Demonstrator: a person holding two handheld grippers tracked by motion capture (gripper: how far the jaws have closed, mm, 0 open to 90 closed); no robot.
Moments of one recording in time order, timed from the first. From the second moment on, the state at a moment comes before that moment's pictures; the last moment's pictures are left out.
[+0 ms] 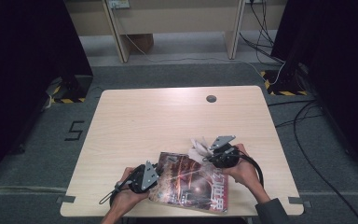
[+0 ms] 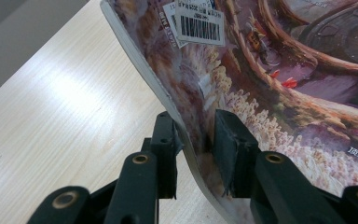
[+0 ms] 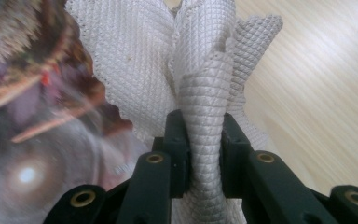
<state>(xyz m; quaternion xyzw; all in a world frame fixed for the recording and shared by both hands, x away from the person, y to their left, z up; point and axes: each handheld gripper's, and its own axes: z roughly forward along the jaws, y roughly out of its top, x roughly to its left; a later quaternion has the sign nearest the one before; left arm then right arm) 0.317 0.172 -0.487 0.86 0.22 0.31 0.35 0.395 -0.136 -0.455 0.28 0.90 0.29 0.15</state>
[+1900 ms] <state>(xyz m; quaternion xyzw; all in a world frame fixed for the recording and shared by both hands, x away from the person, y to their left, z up) 0.317 0.172 -0.487 0.86 0.22 0.31 0.35 0.405 -0.191 -0.473 0.33 0.90 0.25 0.13</state>
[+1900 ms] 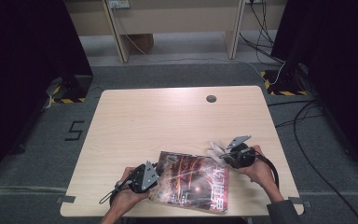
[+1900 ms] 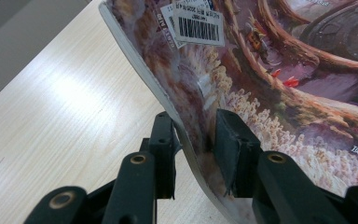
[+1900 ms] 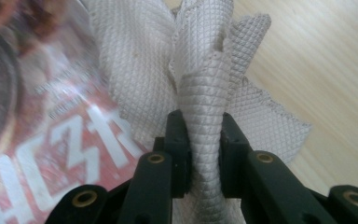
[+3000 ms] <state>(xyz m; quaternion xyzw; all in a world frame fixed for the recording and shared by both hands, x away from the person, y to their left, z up) 0.317 0.172 -0.488 0.86 0.22 0.31 0.35 0.402 -0.178 -0.467 0.31 0.90 0.28 0.13</state>
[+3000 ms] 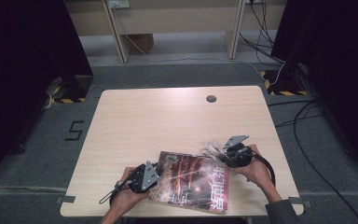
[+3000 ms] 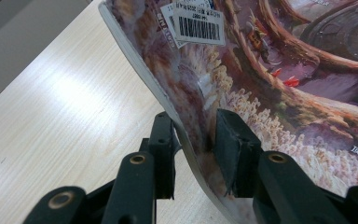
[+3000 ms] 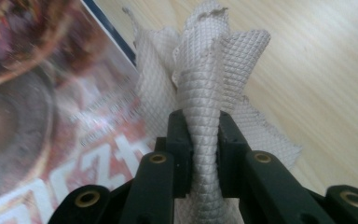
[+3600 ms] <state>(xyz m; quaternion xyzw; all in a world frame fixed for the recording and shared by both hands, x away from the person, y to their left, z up) 0.317 0.171 -0.487 0.86 0.22 0.32 0.34 0.394 -0.141 -0.457 0.27 0.89 0.33 0.14</state>
